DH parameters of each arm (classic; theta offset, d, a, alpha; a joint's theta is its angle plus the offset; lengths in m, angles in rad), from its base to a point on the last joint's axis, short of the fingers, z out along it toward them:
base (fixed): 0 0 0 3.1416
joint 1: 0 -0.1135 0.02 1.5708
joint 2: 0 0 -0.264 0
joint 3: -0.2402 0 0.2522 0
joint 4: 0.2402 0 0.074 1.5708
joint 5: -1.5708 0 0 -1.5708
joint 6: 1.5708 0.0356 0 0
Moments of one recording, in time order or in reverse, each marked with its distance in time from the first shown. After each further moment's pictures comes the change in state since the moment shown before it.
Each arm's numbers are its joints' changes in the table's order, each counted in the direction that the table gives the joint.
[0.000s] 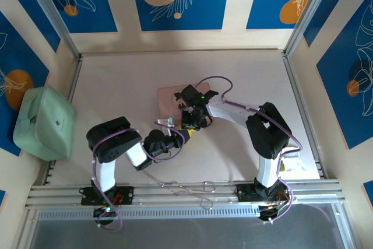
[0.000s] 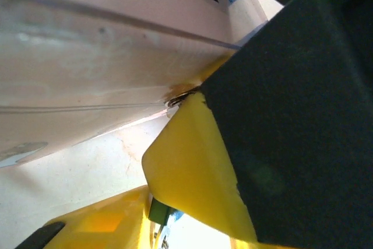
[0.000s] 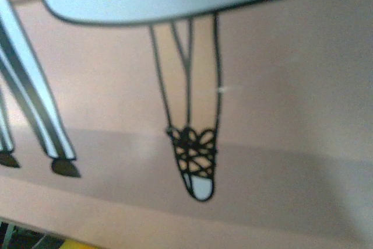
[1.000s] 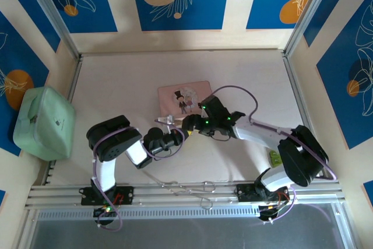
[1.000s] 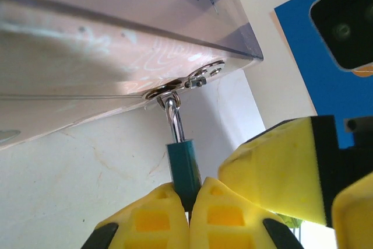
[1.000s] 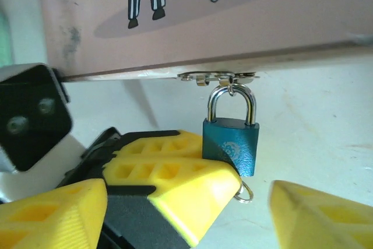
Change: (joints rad) left arm -0.030 0.007 -0.019 -0.031 -0.081 -0.081; right arm 0.061 -0.399 0.518 -0.574 0.114 0.084
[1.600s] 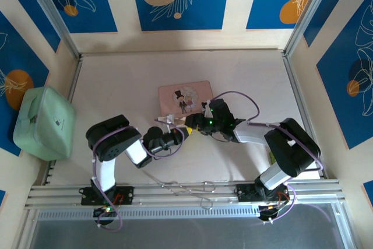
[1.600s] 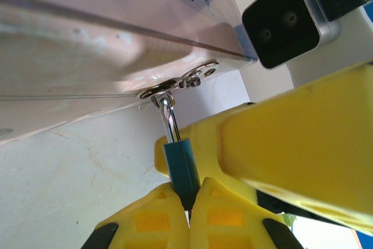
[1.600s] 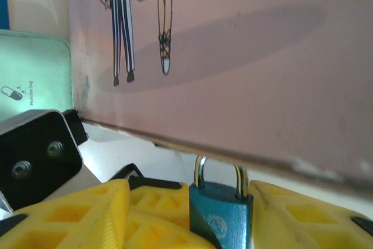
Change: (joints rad) left arm -0.008 -0.003 -0.003 0.002 -0.024 -0.018; right arm 0.085 0.118 0.151 -0.465 0.149 0.109
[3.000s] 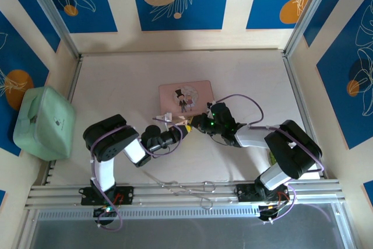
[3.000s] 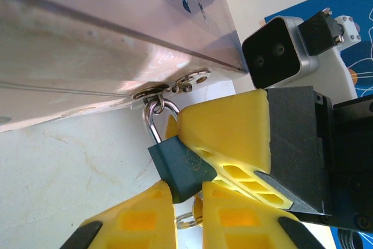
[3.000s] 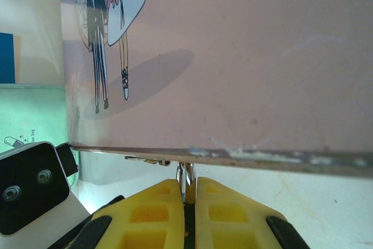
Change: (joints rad) left arm -0.030 -0.020 0.004 0.001 -0.033 -0.067; right arm -0.031 -0.026 0.074 -0.114 -0.169 0.113
